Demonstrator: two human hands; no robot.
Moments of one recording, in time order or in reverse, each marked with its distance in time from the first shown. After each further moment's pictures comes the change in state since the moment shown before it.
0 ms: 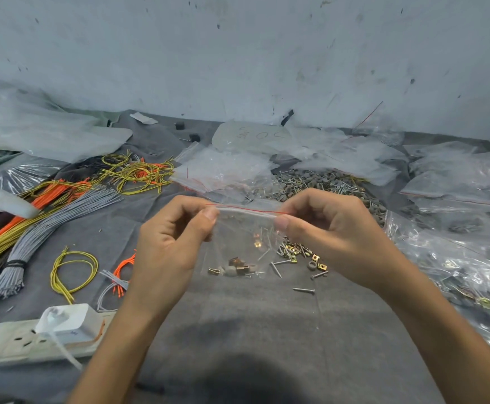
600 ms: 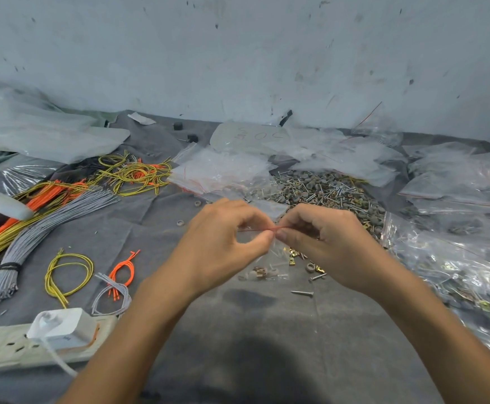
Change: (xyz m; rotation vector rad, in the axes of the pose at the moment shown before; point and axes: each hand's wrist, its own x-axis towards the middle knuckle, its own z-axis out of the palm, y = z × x) left_hand 0.026 0.011 0.035 0.506 -0.407 0.153; right_hand 0.003 0.033 -0.003 -0.322 -0.049 -0.003
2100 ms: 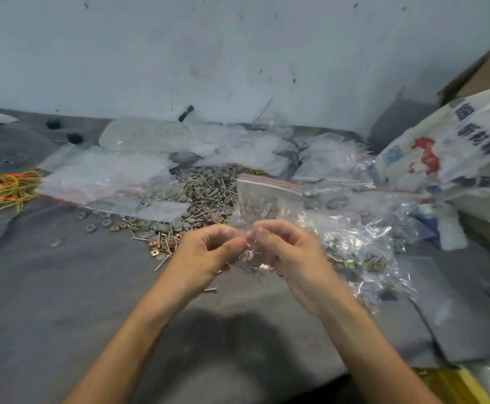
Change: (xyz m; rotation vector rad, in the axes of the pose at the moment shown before) left_hand 0.029 0.018 0.140 -0.867 -0.233 -0.268; right_hand -0.080 0.053 -0.027 0.809 0.478 0.467
